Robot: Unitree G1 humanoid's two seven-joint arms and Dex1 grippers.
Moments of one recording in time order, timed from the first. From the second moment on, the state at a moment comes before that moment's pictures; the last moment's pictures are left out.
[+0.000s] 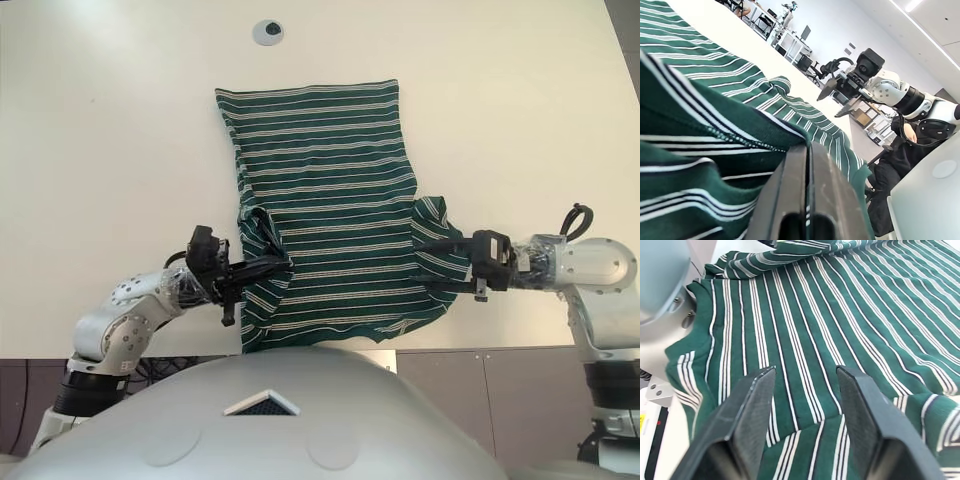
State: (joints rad) left arm 0.35 0.45 -0.15 -0.29 -0.68 0.48 -1.05; right arm 0.31 -0.91 -0.04 -0.13 0.43 -0.04 1.33
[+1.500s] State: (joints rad) left arm 0.36 0.22 -0.11 -0.18 -0.61 0.12 -0.90; right arm 0.29 -0.92 -0.26 0.07 0.56 0.69 1.24
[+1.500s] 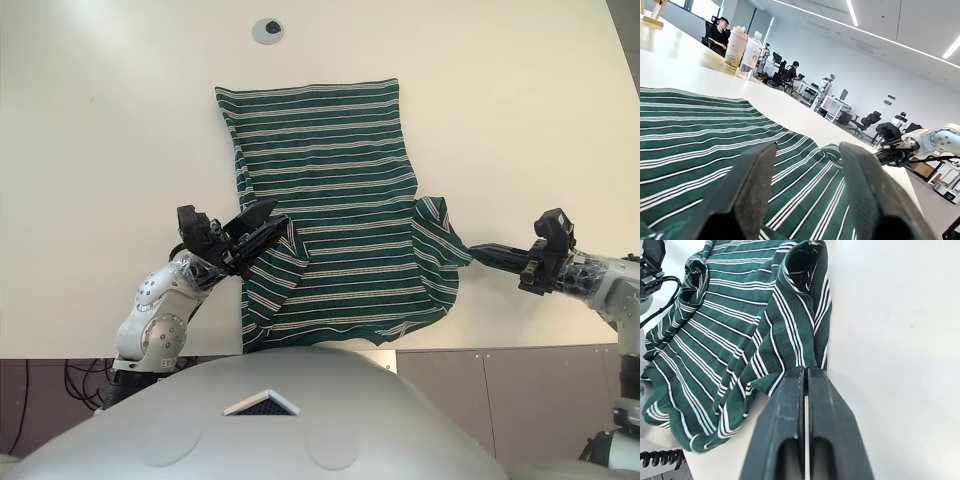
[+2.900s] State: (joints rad) left arm 0.33 0.20 -0.06 -0.17 -0.64 0.11 -0.90; right arm 0.19 -0.72 -0.08 -0.35 0.85 0.92 1.01
